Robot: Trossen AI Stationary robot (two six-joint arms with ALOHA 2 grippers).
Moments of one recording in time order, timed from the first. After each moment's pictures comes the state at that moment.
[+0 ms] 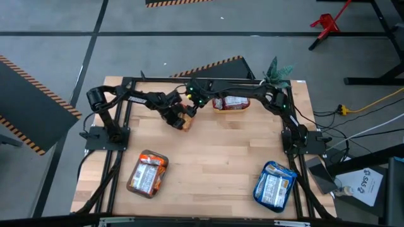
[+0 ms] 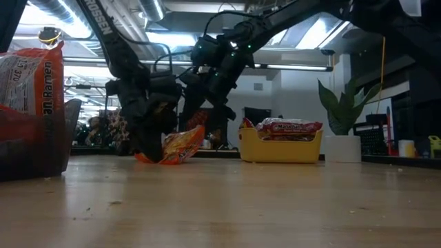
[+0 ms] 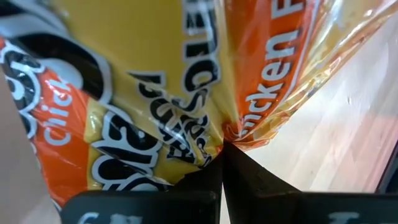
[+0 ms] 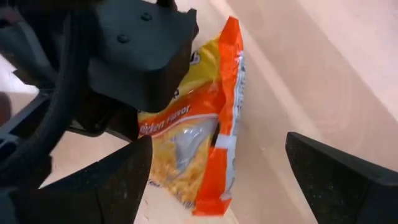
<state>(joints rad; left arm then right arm) 0.51 1.76 0.74 -0.27 0.53 -0.42 -0.33 2.26 1.90 -0.66 -0.22 0.31</state>
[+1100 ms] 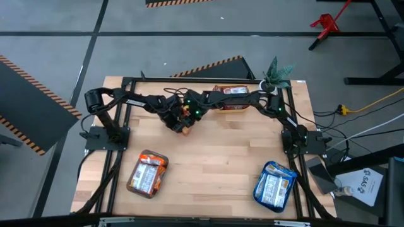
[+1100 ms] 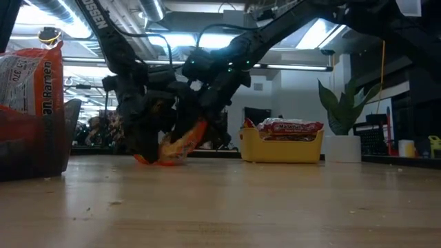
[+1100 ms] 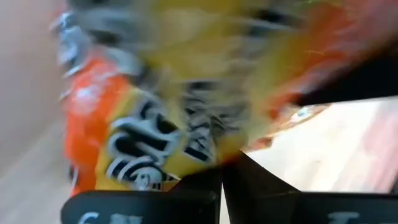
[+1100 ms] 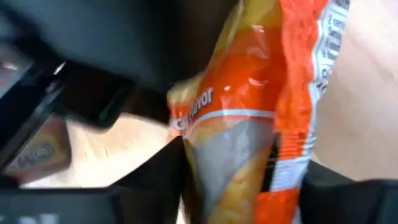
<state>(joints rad) 0.46 1.70 0.72 -0.28 0.48 -0.46 -0.26 2.32 1.80 -0.50 -0.40 0.53</state>
